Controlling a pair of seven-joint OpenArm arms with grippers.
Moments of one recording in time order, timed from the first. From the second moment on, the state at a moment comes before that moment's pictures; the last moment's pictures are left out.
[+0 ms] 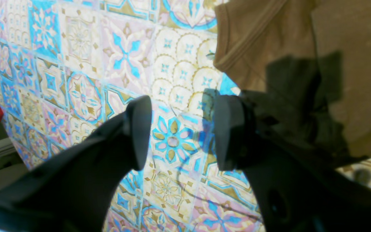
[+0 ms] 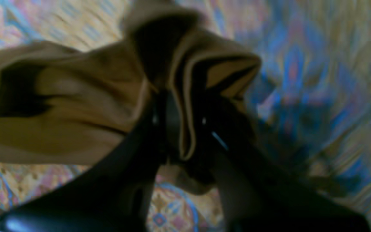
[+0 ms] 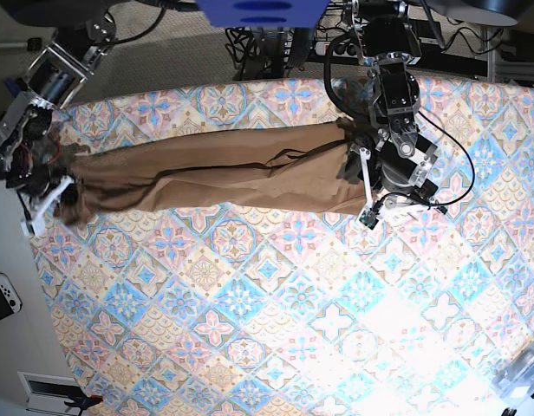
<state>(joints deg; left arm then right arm) 2.5 2.7 -6.4 113.5 19.1 -41.2 73.1 8.1 21.2 40.0 79.1 27.9 44.4 -72.8</state>
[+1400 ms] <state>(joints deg) 3.1 2.7 -6.4 113.5 19.3 -41.2 73.3 -6.3 13.3 15.3 107.5 26.8 37.0 -73.8</state>
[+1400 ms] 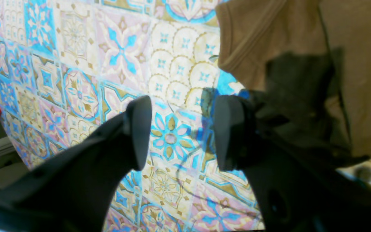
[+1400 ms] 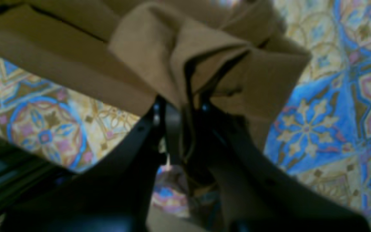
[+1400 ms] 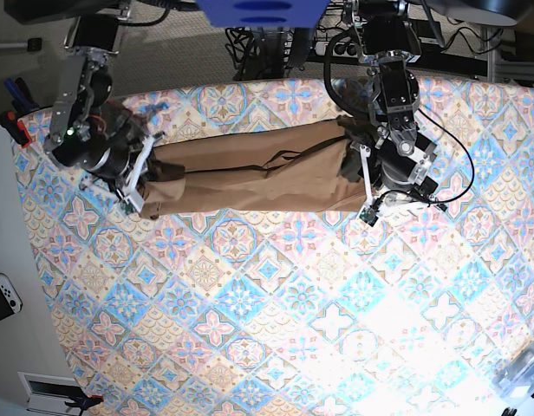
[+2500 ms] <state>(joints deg) 3.1 2.6 -6.4 113.5 19.3 -41.2 73.3 -5.8 8.7 5.2 107.5 27.6 36.8 -66.1</state>
